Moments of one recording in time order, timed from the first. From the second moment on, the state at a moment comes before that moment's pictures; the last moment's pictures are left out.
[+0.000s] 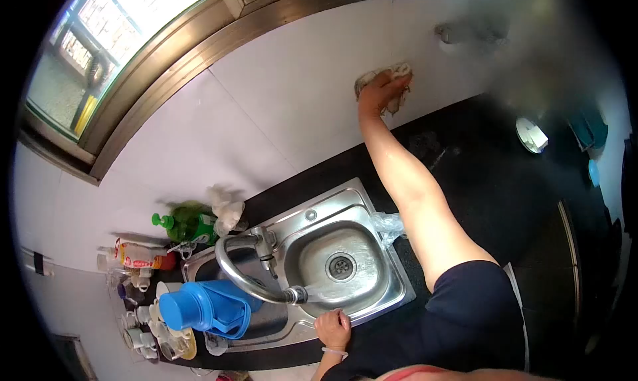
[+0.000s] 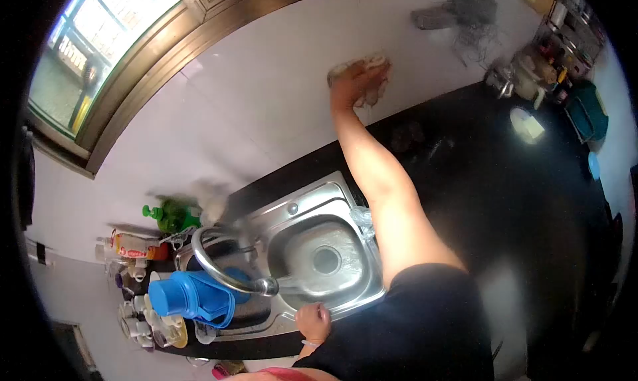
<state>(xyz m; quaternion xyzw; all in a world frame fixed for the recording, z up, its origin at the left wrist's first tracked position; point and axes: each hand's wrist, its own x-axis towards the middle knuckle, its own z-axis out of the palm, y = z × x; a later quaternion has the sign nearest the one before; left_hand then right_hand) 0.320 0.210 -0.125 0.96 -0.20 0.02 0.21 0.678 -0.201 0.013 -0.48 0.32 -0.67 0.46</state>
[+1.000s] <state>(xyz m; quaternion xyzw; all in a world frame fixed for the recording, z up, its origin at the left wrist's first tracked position) 0.315 0.210 -0.129 0.96 -0.20 -0.01 0.21 0.662 -0.115 0.160 -0.76 -0.31 -0.57 -0.03</state>
